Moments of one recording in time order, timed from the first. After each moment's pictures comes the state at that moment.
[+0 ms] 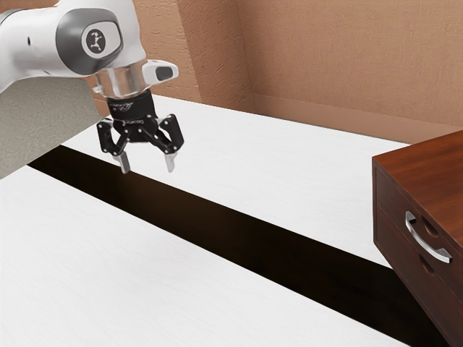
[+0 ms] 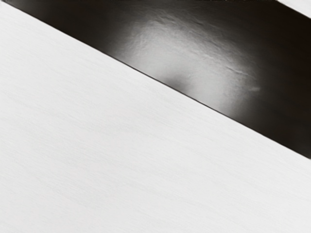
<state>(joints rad) 0.02 0.19 0.21 -1.26 -0.05 1.33 -0.26</state>
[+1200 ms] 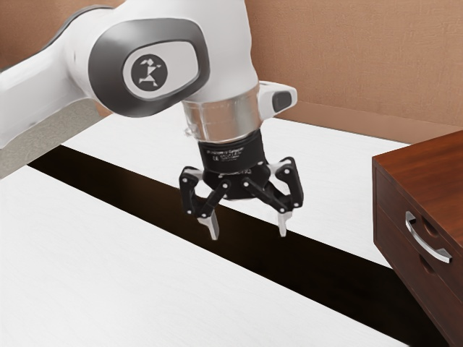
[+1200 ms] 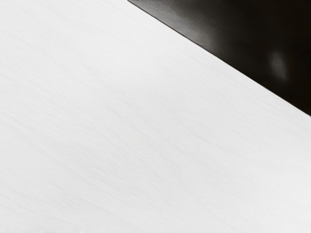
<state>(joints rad) -0.51 -0.01 0.19 -1.46 -0.07 1.40 -0.89</state>
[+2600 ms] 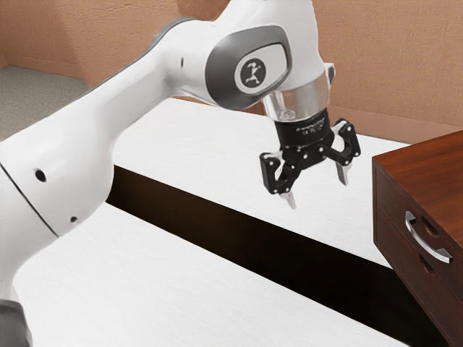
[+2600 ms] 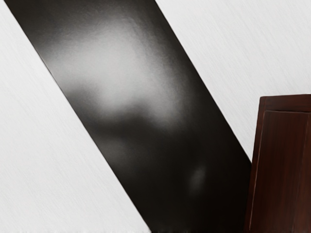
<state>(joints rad) -0.29 0.41 0.03 -1.02 -0.08 1.50 -1.29</state>
